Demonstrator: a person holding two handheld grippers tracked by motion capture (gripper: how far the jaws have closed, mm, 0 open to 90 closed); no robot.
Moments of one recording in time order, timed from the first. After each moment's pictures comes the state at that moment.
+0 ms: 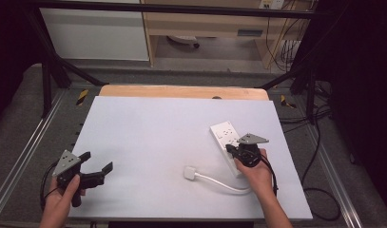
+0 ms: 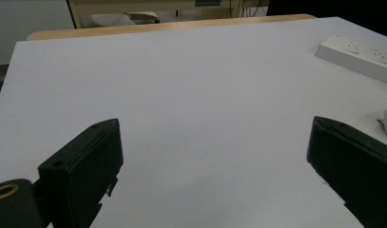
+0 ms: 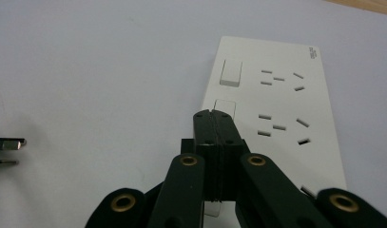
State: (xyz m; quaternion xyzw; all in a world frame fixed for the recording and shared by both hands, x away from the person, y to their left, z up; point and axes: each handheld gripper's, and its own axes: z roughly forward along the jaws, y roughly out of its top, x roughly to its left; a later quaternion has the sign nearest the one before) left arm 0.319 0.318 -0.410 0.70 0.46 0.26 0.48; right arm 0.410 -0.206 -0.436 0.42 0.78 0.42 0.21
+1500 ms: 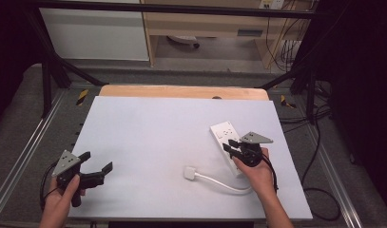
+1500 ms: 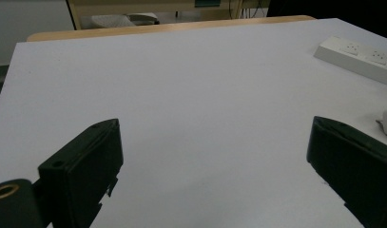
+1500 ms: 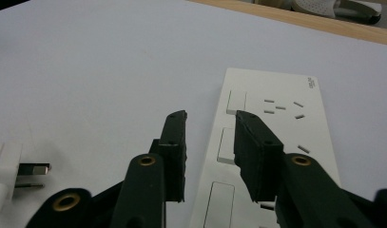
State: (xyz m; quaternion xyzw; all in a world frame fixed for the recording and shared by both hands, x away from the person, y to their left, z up) left arm 0.318 0.318 -0.410 0.70 0.46 0.26 0.48; right arm 0.407 -0.206 -0.425 0.41 0.76 0.46 0.21
